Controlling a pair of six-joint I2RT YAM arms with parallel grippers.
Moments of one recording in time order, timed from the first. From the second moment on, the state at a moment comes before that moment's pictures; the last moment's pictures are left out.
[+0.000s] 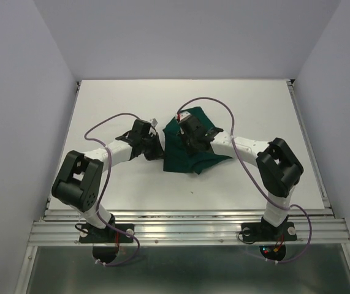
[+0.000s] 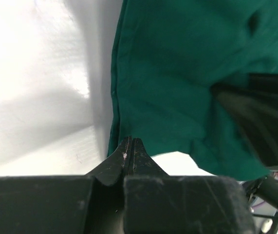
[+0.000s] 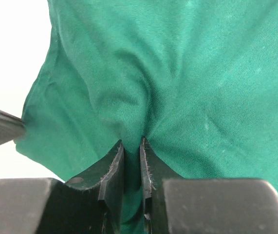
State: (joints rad) left arm -0.43 1.59 0.86 -0.17 0.31 -0.63; right arm 0.77 1.86 1.29 -0.34 0.15 0.22
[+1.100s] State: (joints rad) left arm -0.52 1.78 0.94 0.01 0.36 -0.71; right arm 0.74 1.75 1.21 -0.21 -0.01 0.45
